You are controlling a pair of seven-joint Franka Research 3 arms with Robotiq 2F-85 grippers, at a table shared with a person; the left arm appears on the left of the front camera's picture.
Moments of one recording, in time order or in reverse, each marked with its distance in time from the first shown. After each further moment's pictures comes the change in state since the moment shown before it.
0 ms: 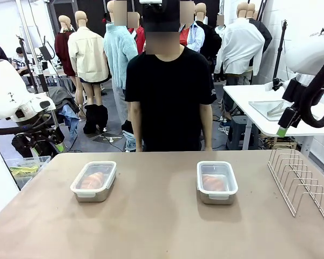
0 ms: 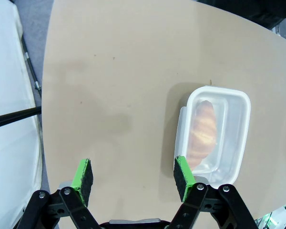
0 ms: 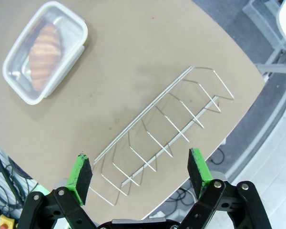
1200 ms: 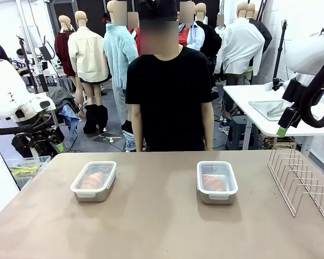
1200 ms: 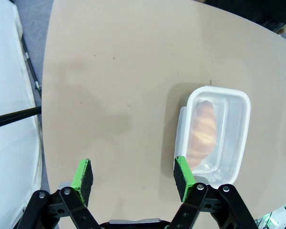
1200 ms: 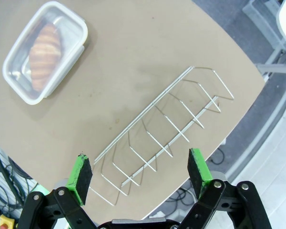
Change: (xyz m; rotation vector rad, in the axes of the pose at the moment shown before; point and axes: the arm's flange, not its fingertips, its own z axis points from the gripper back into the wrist) left arm 0.000 0.000 0.000 0.000 0.000 0.000; right arm 0.000 0.000 0.000 0.000 0.000 0.000
